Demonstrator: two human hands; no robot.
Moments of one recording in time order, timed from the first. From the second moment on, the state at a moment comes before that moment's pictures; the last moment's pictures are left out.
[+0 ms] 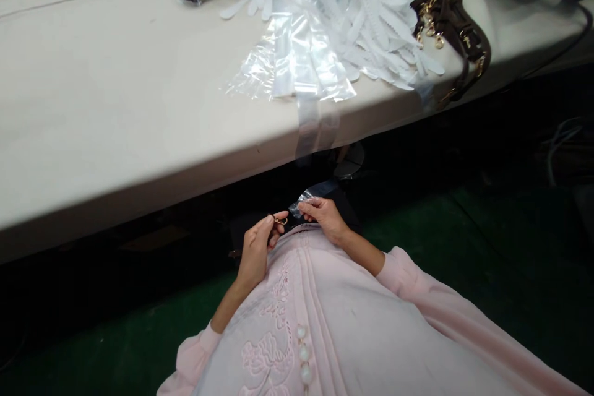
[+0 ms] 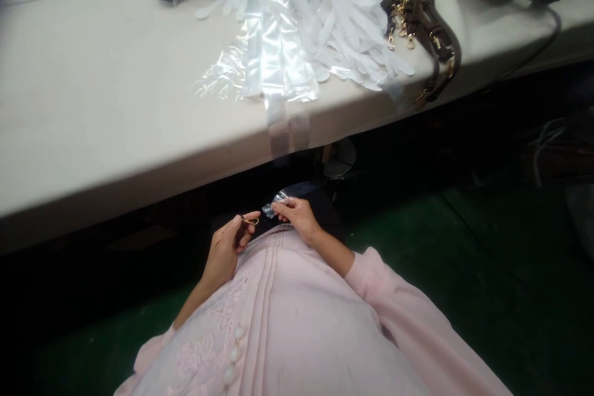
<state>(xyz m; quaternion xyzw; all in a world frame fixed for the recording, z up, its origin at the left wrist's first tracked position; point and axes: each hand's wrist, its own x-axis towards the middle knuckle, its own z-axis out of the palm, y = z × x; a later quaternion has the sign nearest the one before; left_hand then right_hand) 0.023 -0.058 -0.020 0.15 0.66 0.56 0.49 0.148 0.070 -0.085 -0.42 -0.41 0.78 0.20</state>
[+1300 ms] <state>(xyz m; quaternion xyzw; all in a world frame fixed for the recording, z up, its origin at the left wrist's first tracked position) 0.020 -0.053 -0.022 -0.02 0.50 0.63 0.59 0.143 0.068 -0.077 -0.41 -0.48 0.73 0.27</state>
